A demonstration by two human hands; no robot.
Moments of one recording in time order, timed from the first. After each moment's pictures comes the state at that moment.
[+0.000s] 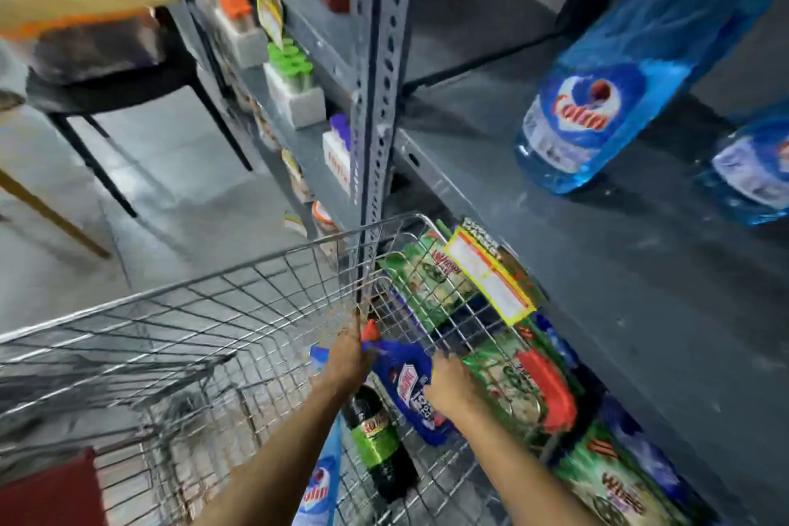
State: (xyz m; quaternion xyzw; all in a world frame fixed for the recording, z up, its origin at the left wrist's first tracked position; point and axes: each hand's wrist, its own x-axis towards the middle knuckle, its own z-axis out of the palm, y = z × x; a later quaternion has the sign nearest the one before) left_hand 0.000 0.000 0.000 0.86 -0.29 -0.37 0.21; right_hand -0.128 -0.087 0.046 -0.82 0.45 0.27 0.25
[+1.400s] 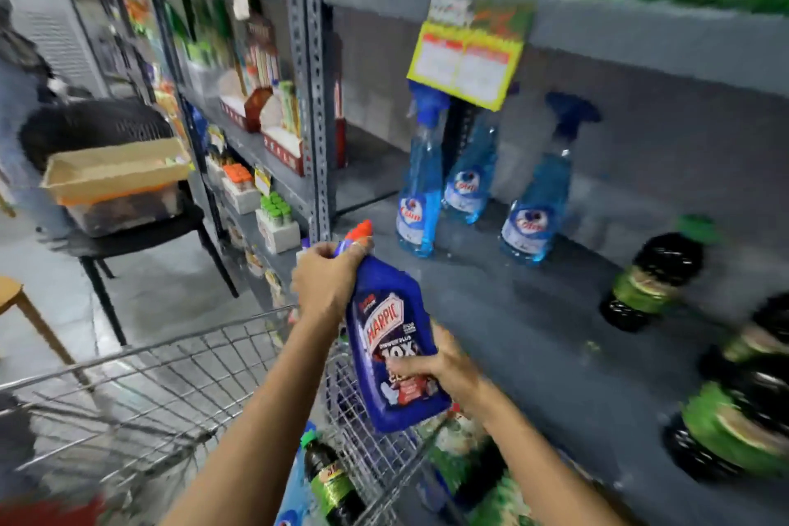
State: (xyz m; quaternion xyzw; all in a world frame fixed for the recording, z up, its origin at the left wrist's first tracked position) left_hand -0.075 -0.010 0.330 0.75 -0.14 -0.12 0.64; right_hand -0.234 -0.067 0.286 -0.67 0.22 -0.13 0.69
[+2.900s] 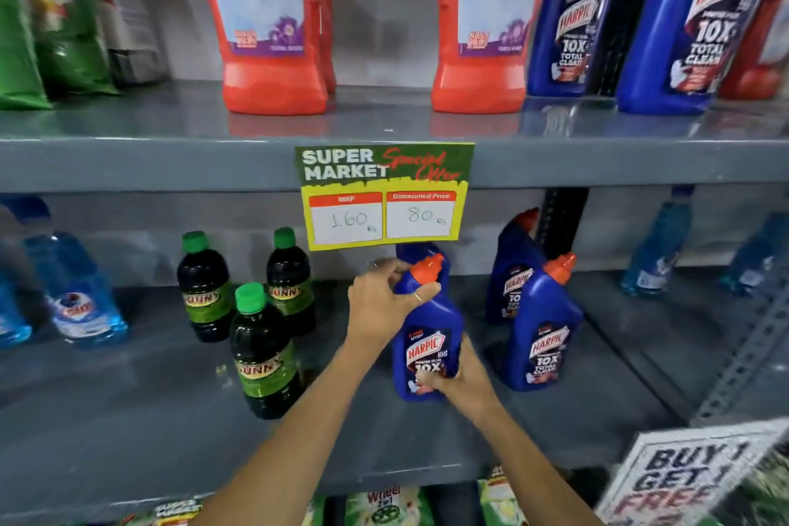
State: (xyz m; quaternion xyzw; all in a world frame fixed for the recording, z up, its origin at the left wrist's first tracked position) left_hand -0.560 -0.138 0.379 0.46 -0.71 -0.22 0.49; right_hand -0.688 -0.070 0.283 -0.49 0.60 -0.52 0.37
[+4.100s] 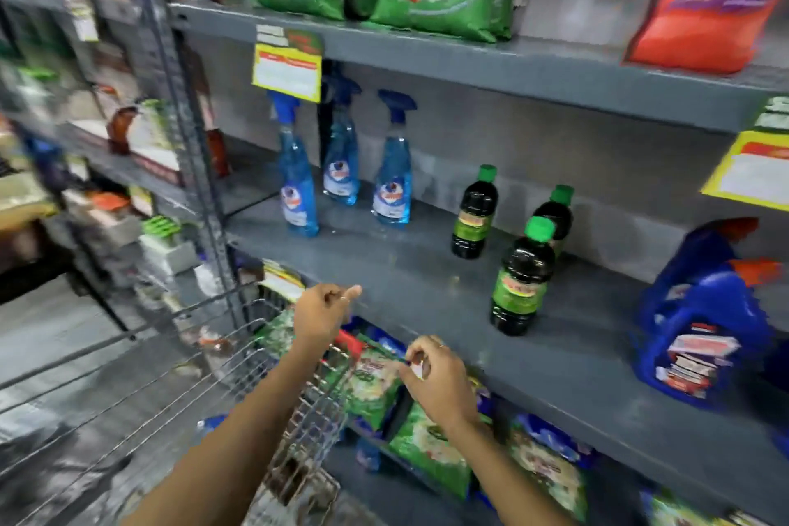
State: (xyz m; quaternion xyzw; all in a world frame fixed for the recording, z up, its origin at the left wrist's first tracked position) left_hand -0.205 -0.005 0.276 0.71 -0.39 -0.22 0.55; right_hand -0.398 -0.006 0.249 -0.80 0.44 -0.32 0.26
